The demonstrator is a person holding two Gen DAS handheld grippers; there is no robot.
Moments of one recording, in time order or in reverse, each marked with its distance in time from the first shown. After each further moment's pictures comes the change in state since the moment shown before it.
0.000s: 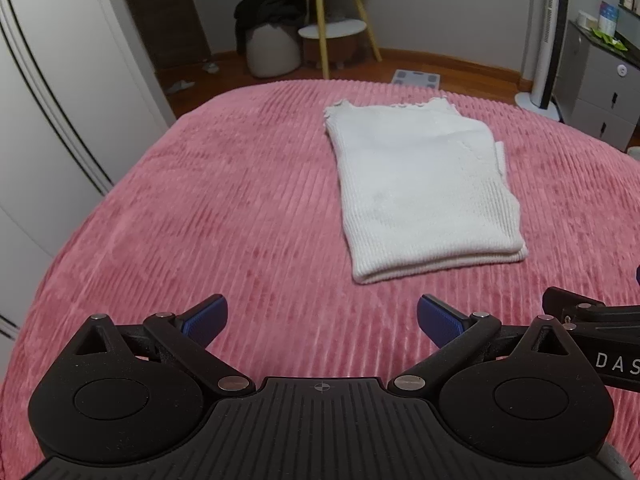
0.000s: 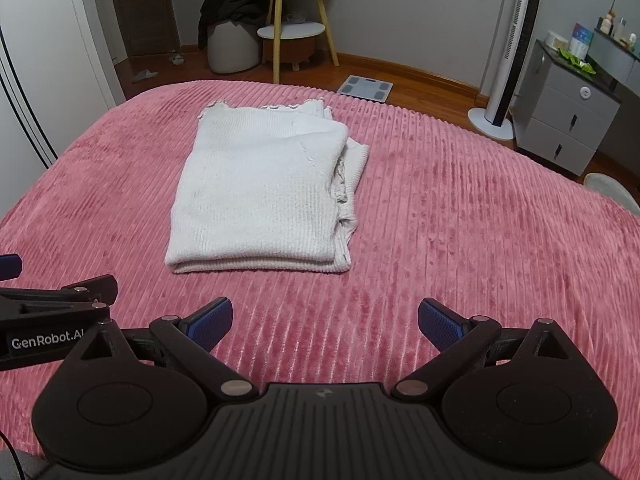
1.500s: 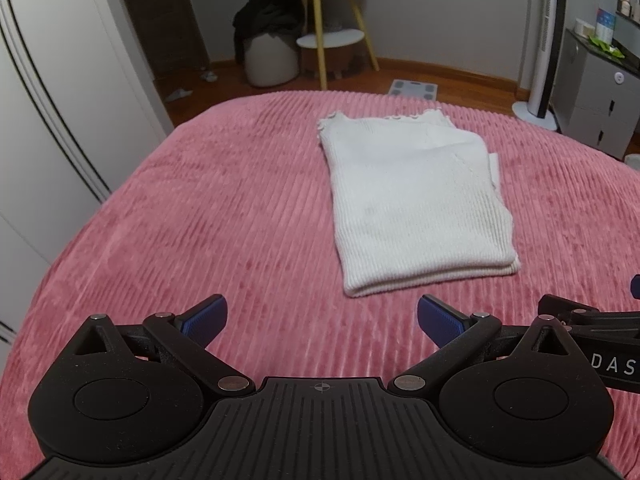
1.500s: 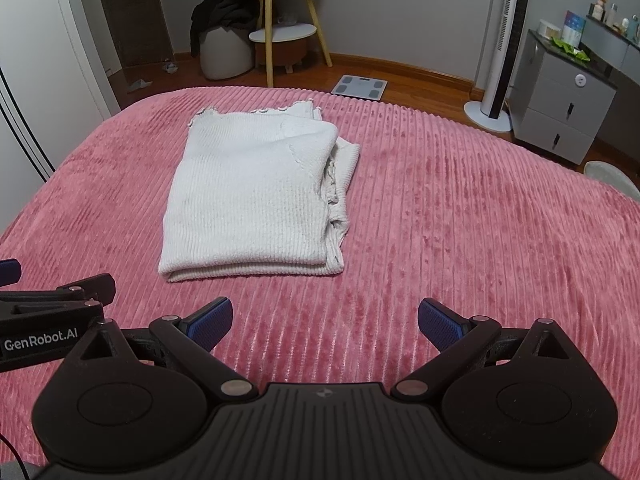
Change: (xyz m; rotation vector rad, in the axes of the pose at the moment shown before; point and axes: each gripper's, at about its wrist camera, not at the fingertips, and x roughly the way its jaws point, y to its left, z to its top) left arm -0.001 -0.007 0.004 -0.006 -0.028 -0.004; right arm 0.006 -0.010 0.001 0.044 -0.002 0.006
